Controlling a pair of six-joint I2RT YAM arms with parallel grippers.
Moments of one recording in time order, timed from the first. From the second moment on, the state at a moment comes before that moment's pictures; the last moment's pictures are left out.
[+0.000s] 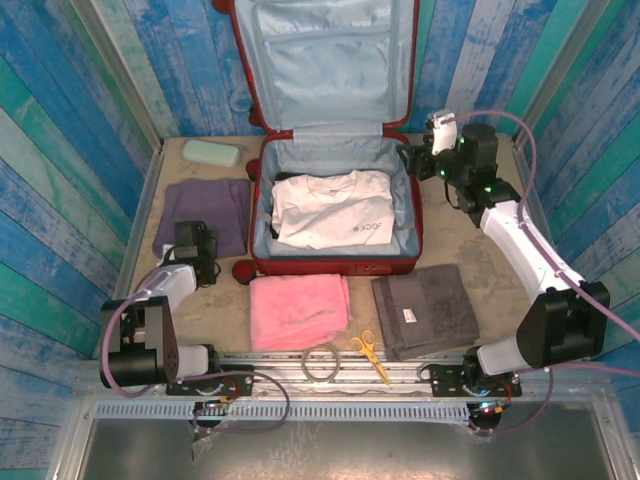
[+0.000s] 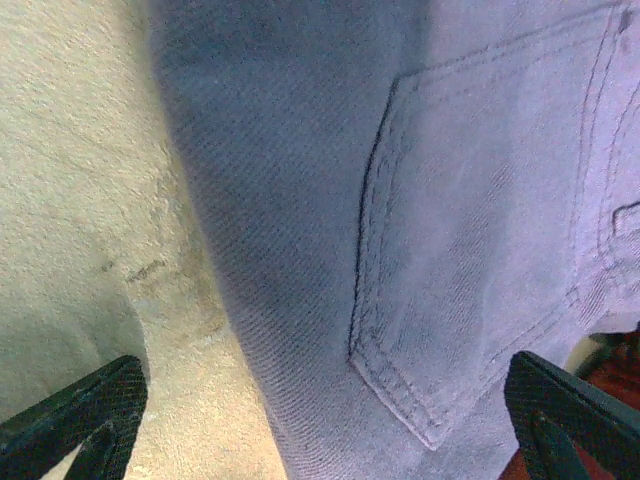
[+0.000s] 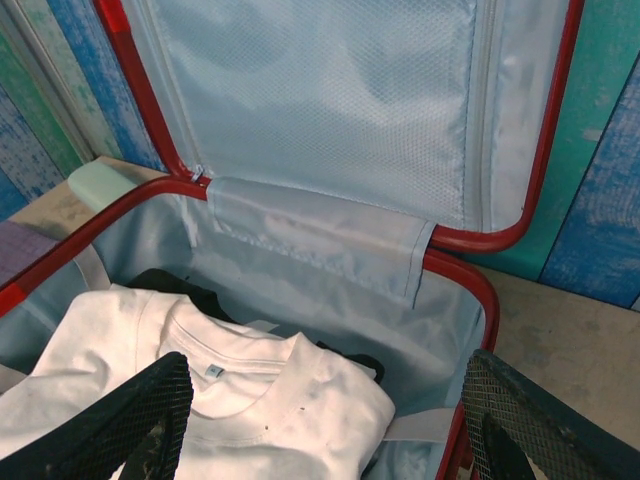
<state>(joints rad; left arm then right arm) 0.10 1.31 0.50 -0.05 -0.07 -1.42 0.21 1.44 1.22 -0.10 -0.29 0.00</state>
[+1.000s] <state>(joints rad) 0.17 1.66 0.74 0.09 -0.16 -1.34 0.21 1.26 1.09 -0.15 -0.18 0.01</state>
